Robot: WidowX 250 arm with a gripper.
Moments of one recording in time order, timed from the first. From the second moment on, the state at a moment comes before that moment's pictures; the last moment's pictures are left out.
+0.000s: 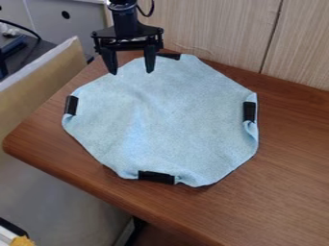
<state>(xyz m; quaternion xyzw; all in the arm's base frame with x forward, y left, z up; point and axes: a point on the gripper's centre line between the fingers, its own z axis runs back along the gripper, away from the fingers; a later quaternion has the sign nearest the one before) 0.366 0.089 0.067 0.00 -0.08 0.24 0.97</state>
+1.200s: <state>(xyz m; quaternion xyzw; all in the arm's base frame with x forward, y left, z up) 0.261 0.024 0.060 0.01 -0.10 0.16 0.98</state>
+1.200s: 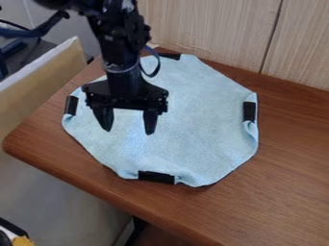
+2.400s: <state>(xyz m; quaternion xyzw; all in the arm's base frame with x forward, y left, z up) 0.230 -0.018 -0.002 0.01 -0.07 0.08 0.99</state>
